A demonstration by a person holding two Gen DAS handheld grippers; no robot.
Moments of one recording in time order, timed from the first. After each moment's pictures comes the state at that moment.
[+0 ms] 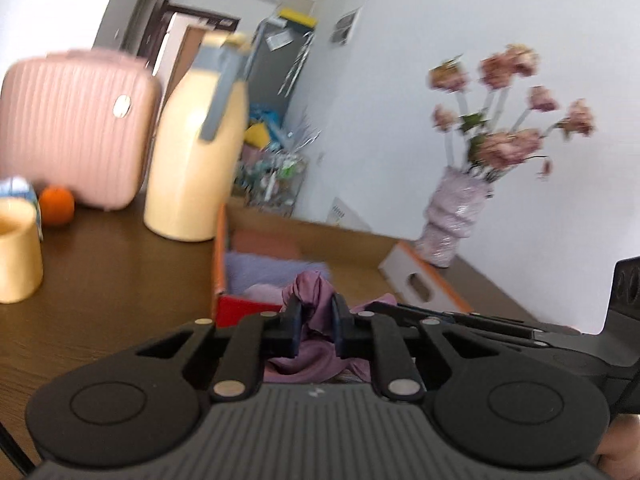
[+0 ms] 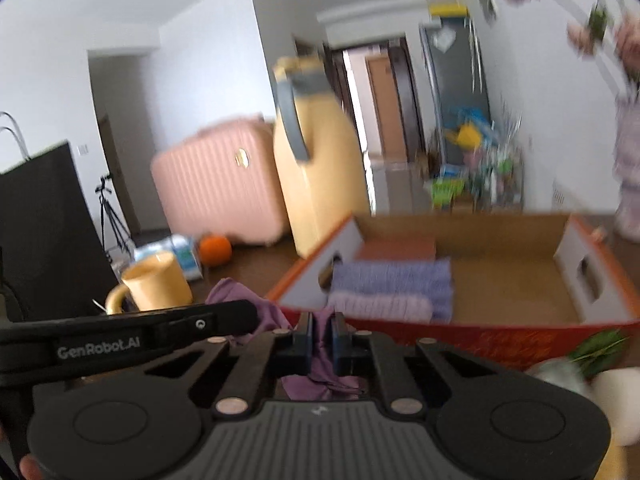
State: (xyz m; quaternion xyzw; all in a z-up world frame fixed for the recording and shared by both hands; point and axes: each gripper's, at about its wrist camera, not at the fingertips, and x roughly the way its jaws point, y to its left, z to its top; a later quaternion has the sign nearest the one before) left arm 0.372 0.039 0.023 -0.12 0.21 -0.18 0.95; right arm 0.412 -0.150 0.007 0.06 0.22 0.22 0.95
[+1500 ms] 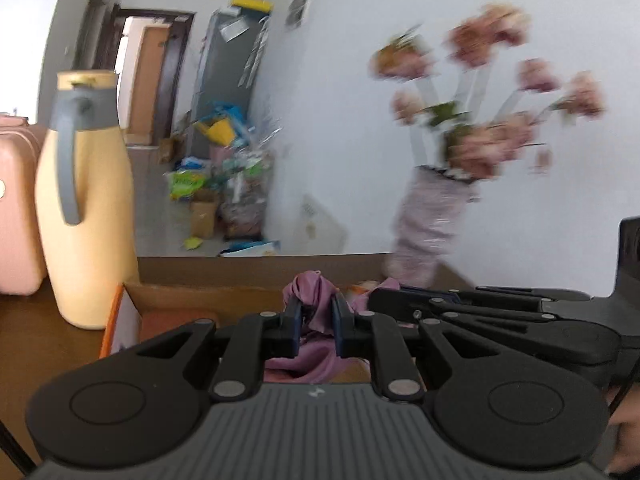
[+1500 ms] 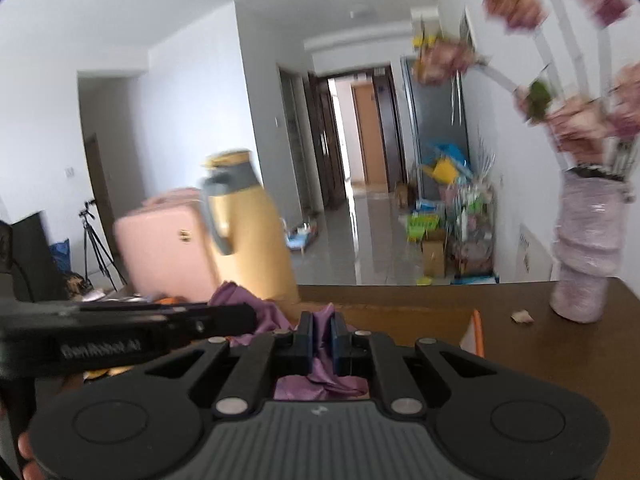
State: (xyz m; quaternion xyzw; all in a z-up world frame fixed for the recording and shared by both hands) left arm 0.531 -0.081 0.087 -0.07 0.24 -0.20 0.95; right arm 0.497 -0.271 0.086 0.05 0.21 0.19 0.96
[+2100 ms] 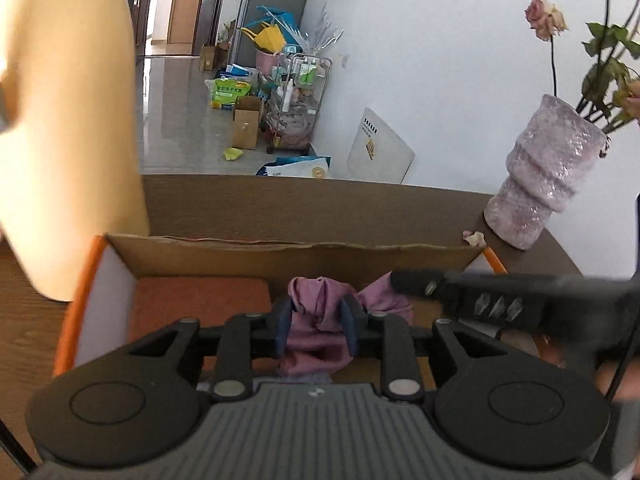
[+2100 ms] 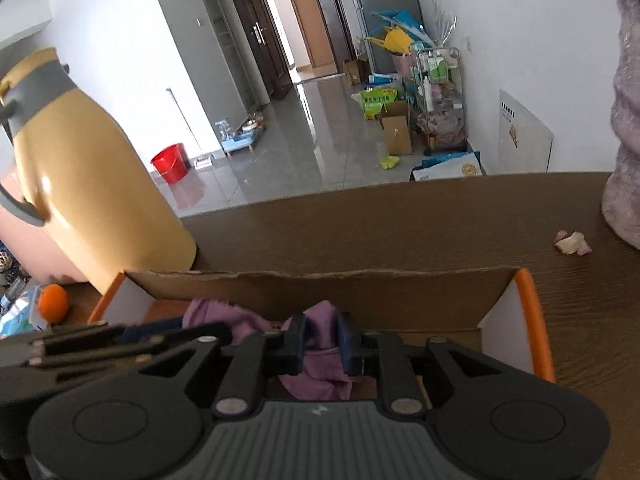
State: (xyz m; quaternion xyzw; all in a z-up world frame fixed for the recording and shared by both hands) left arm 0.668 -0.075 0.002 -0.06 0.37 -0.14 0.91; right arm 0.699 -0.260 -0.013 0.10 0.39 0.14 0.91
